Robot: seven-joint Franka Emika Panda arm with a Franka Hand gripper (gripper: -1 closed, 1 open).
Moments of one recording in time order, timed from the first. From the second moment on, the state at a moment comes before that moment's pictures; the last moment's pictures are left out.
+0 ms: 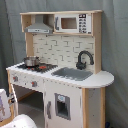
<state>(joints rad) -0.57 -1.49 1.78 -2.24 -0.43 2.44 1.26</state>
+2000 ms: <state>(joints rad) -0.55 -1.47 1.67 -2.05 -0.49 2.31 0.86</state>
